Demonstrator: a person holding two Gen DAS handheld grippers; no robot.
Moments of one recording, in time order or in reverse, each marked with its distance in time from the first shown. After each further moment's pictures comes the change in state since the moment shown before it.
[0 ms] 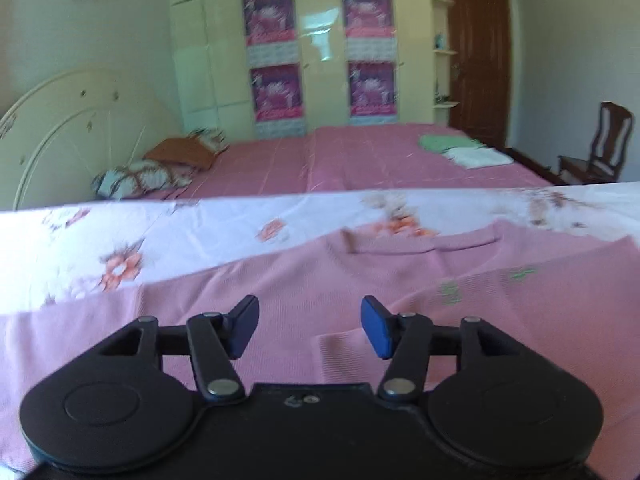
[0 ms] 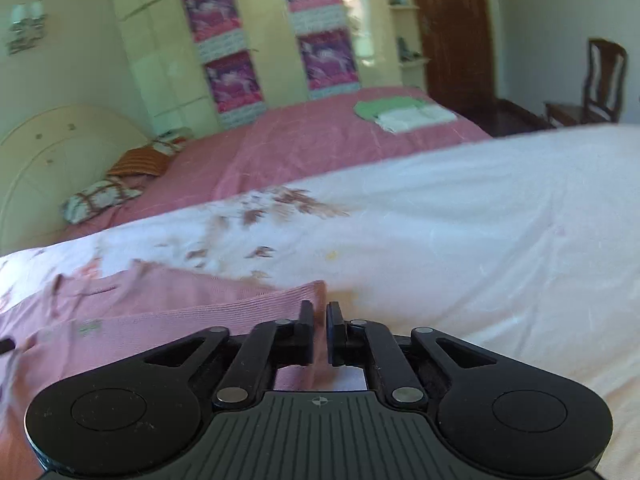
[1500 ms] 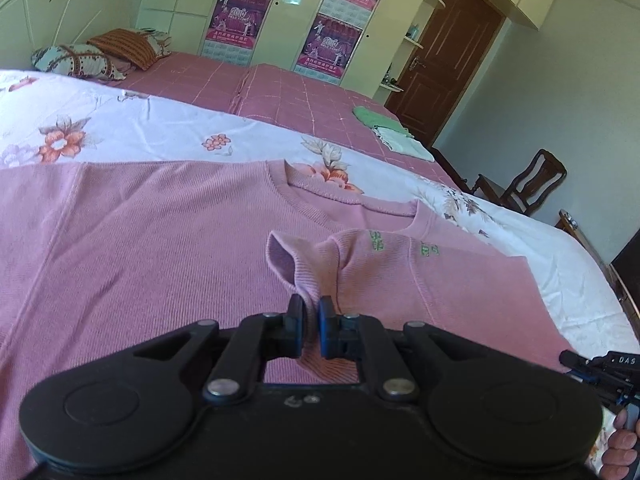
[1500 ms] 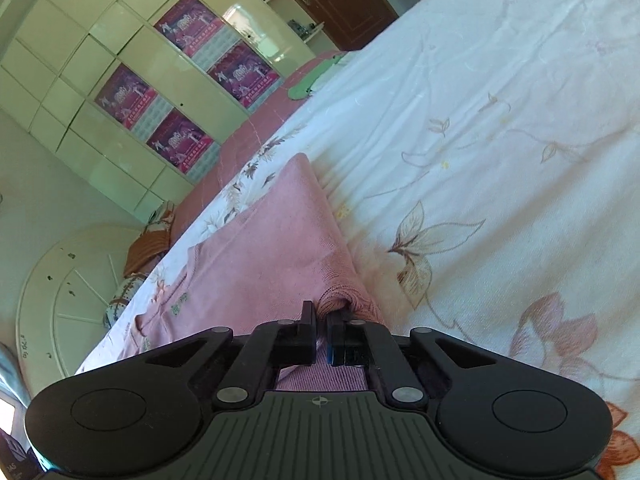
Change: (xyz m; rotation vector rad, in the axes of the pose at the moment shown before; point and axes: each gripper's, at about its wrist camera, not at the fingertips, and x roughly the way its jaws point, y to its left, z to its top) left arm -0.004 0.043 -0.018 -0.290 0.186 -0.332; right arm -0.087 0.024 -0.097 0.579 -0.029 0.031
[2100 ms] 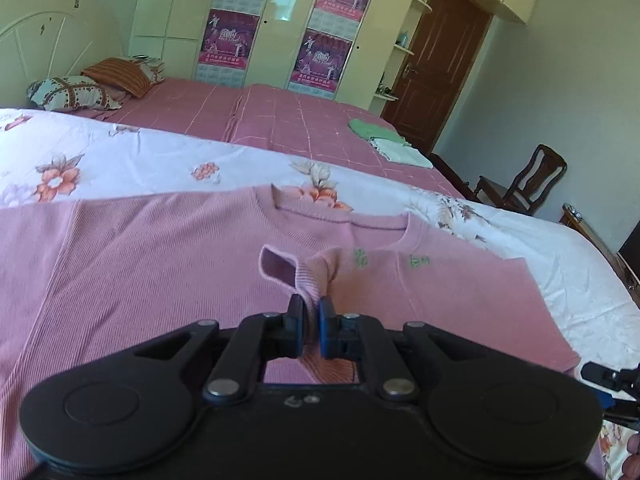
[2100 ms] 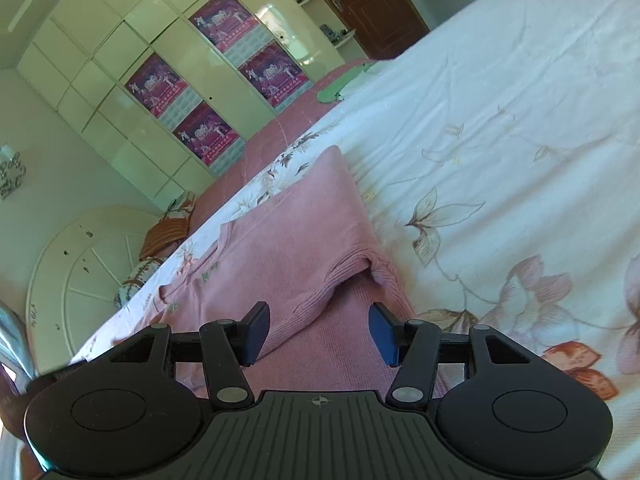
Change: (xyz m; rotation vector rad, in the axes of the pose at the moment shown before) left arm -0.002 -0.020 0.005 0.050 -0.047 0.016; right arm -0.013 0.007 -0.022 -0.067 0.000 0.054
